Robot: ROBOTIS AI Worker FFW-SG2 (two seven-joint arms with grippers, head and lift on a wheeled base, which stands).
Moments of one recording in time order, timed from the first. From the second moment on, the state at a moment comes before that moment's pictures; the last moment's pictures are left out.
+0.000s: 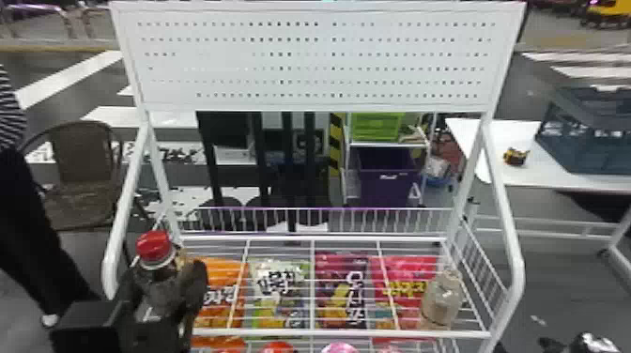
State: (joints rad) left arm 0.51 0.23 -0.15 -2.37 0.09 0.36 0.40; right arm 0.95 0.00 -0.11 -2.46 -0.15 0.01 0.25
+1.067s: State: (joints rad) left arm 0.53 0.22 -0.16 -2.38 0.08 0.36 0.40; right arm 0.97 0.00 -0.11 -2.46 -0.16 -0.01 0.25
